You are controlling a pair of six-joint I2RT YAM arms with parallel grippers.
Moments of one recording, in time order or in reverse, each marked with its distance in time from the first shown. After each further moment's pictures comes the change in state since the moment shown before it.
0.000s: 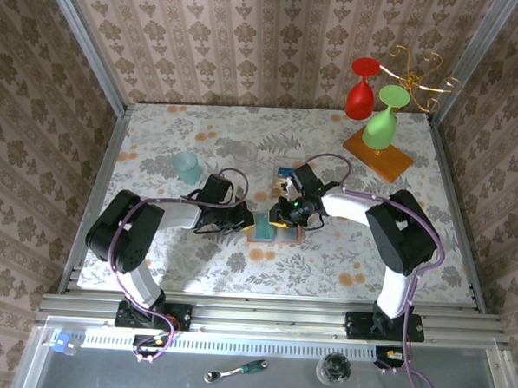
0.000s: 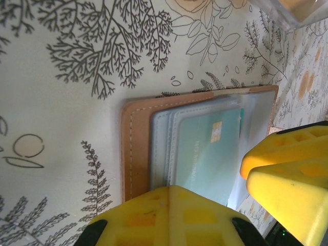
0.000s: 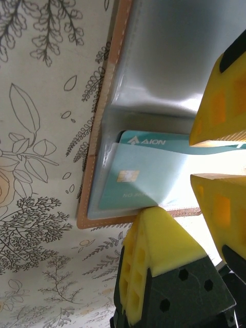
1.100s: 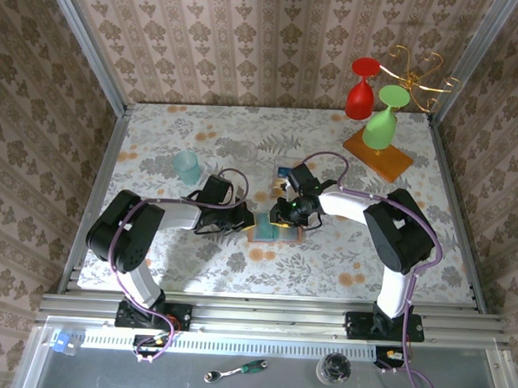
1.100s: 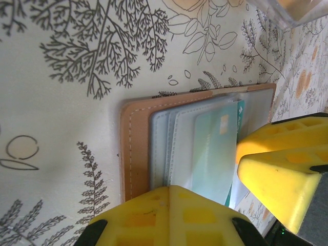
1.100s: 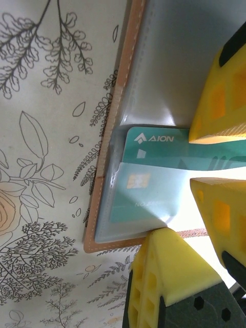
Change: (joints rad) left arm 0.001 0.000 -0.011 0.021 0.004 0.000; right arm 0.009 0.011 0.032 -0.071 0.086 -0.035
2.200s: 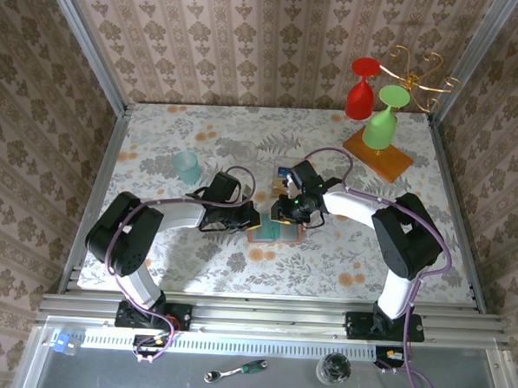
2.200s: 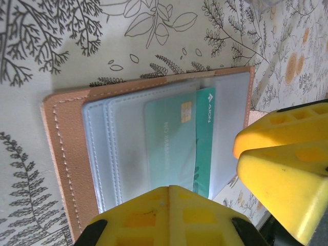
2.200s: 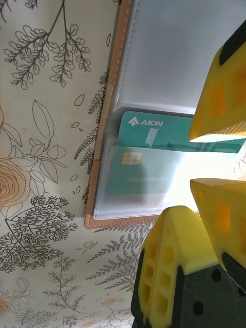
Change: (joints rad) left arm -0.056 -0.018 0.066 -0.090 -0.017 0.011; right arm -0.008 -0.056 0.002 -0.026 0.006 -0.018
